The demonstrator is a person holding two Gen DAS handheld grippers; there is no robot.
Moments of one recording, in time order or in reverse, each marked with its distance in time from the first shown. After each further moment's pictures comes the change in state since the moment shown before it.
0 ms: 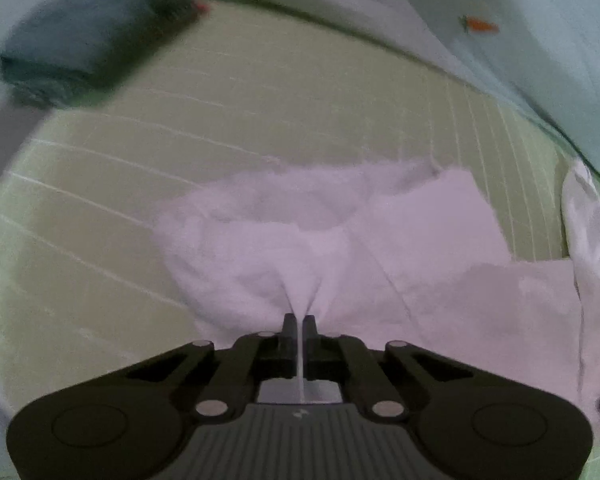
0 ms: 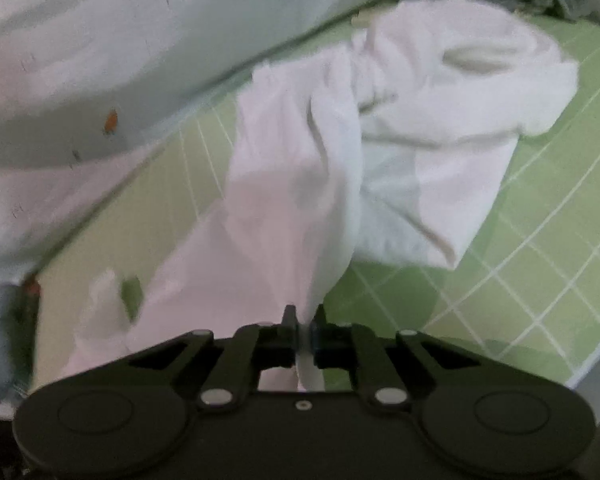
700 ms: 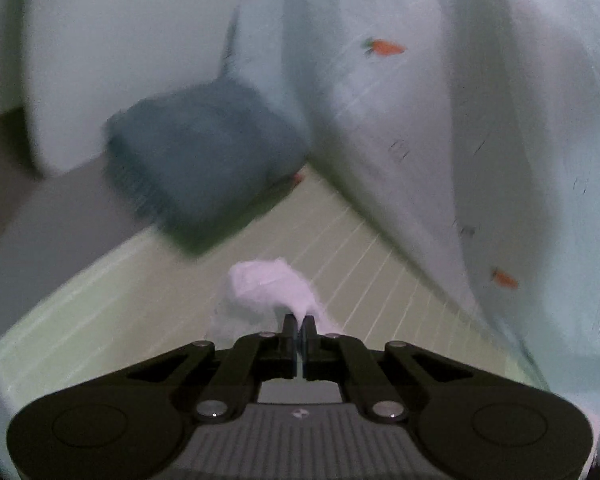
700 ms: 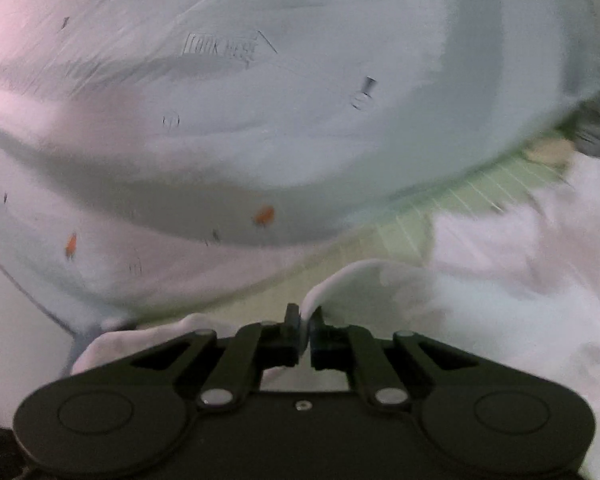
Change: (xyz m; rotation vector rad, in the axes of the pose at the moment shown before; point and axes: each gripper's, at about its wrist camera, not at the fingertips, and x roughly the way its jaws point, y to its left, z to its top) left arm -0.066 0.056 0.146 -0.390 -0.328 -0.052; right arm 0.039 0.144 0.164 -0.229 -0.177 0.305
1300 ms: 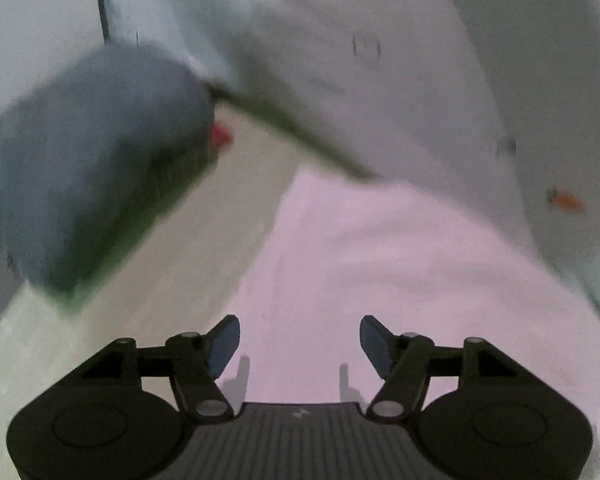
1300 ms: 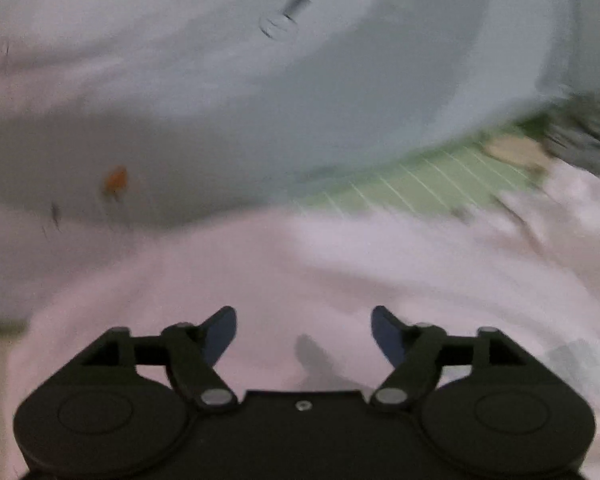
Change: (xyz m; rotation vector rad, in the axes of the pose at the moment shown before) left arm 0.159 -0.067 -0.025 0.231 0.229 0.109; right arm 0.119 -0.039 -0.015 -0.074 0.123 -0.438
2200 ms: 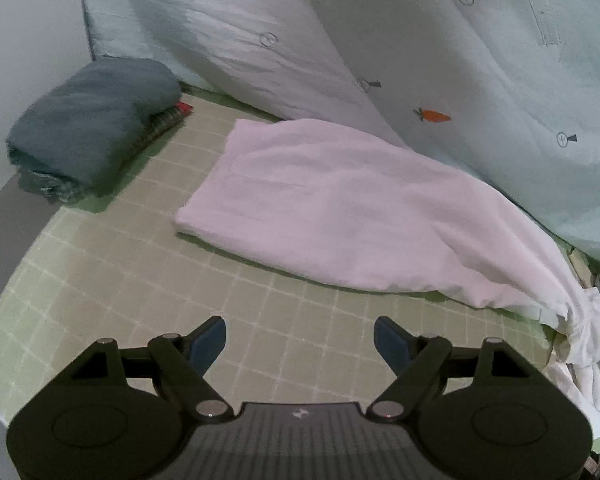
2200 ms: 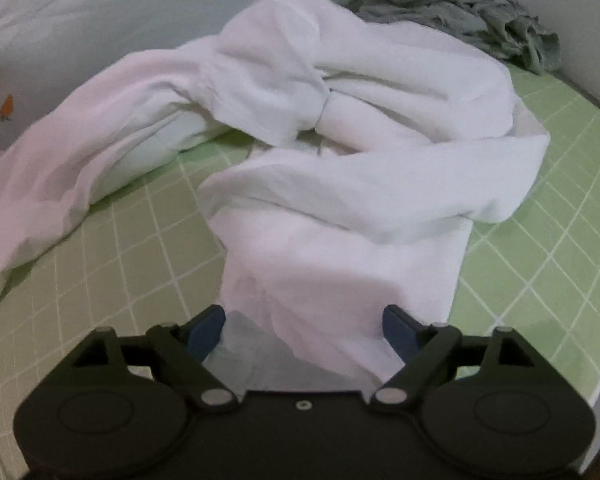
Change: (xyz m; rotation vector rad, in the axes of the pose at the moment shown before) left arm -0.163 0.004 -0.139 0.145 -0.071 -0.099; right arm -0.075 -0.158 -0.135 0.115 0.091 -0.153
